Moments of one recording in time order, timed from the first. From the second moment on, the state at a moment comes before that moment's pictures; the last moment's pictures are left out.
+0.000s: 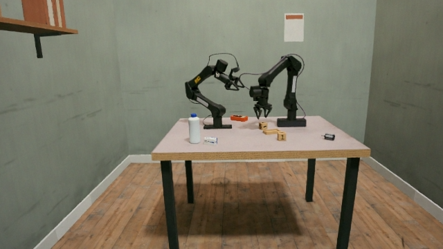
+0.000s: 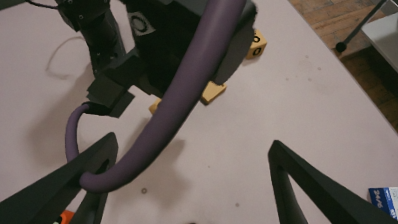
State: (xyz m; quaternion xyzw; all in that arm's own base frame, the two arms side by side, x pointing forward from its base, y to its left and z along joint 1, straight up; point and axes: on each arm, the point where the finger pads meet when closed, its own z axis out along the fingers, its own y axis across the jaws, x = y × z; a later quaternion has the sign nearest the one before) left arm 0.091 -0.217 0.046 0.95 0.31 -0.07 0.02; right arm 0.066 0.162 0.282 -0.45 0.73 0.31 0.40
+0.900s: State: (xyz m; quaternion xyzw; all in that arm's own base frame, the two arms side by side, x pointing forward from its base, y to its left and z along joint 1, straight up) left arm 0.320 -0.127 0.040 0.69 0.59 -0.28 0.30; right arm 0.150 0.224 0.209 -0.35 0.71 0.32 0.52
